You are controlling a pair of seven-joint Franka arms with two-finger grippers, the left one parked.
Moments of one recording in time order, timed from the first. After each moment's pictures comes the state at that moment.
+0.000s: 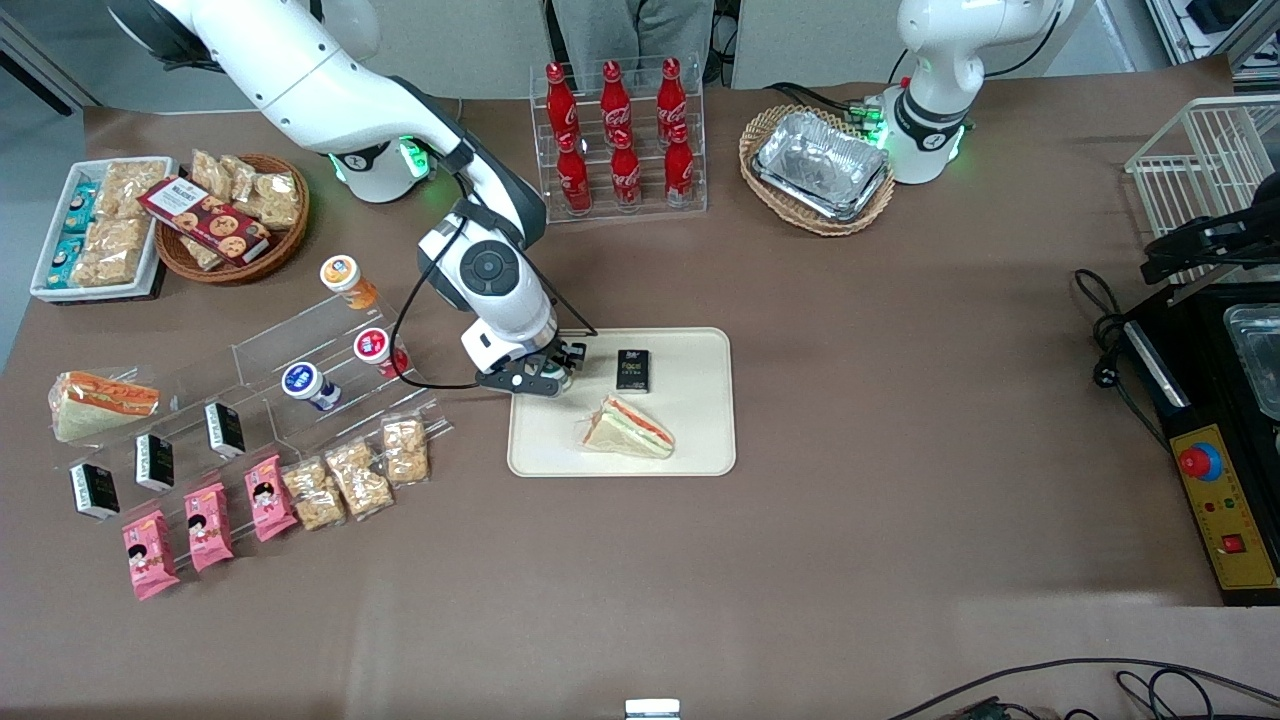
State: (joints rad) arm 0.22 0.46 0.44 -2.07 -0.23 2.49 1.00
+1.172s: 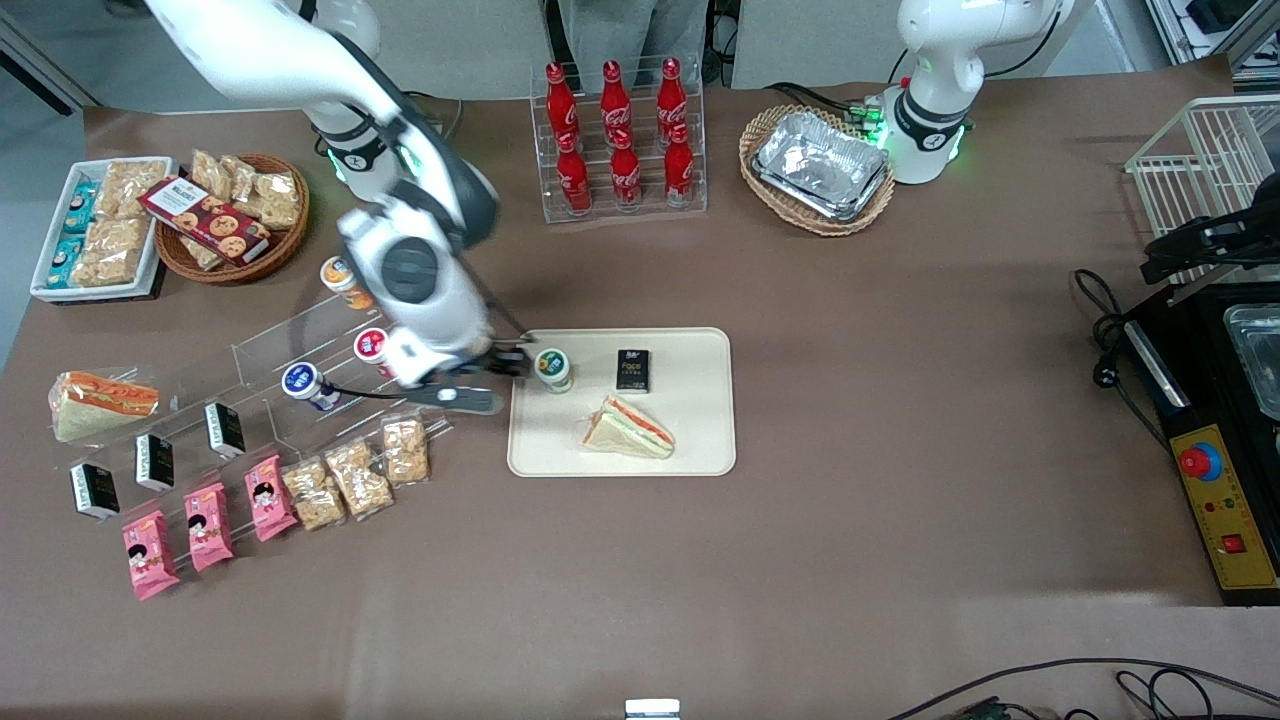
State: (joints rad) arm 0.06 0.24 0.43 -1.97 -0.10 2.12 0.68
